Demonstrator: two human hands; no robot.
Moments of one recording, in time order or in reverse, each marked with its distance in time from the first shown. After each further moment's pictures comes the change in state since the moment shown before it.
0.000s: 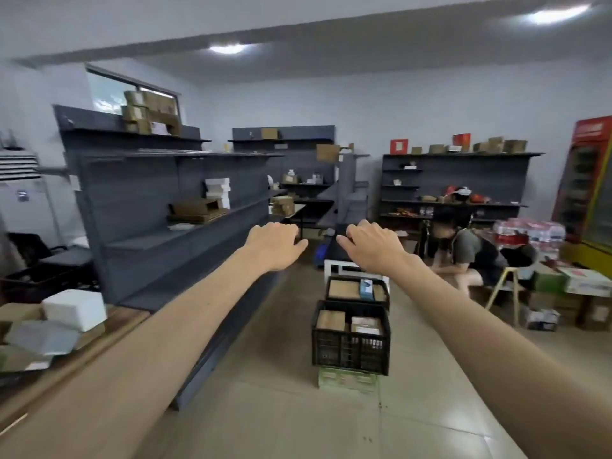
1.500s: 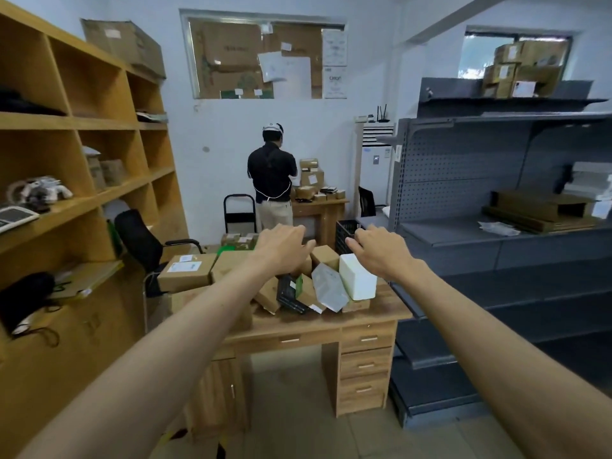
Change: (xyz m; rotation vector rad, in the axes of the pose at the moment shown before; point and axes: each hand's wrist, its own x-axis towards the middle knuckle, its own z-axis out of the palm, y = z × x) left_hand -0.023 -0.501 0.097 0.320 -0.028 -1.100; right_hand 0.373 -0.516 0.282 0.454 -0.054 -1.033
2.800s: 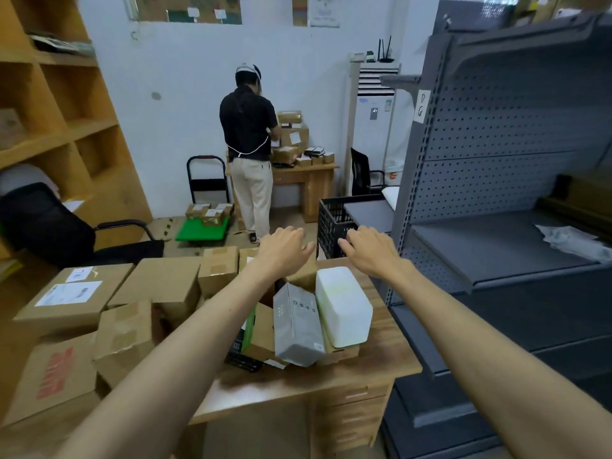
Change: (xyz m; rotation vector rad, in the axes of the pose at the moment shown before) left_hand 0.470 -0.003 0.296 -0.072 -0.095 -0.001; right_hand 0.395 0.230 0.292 0.049 -0.133 0.019
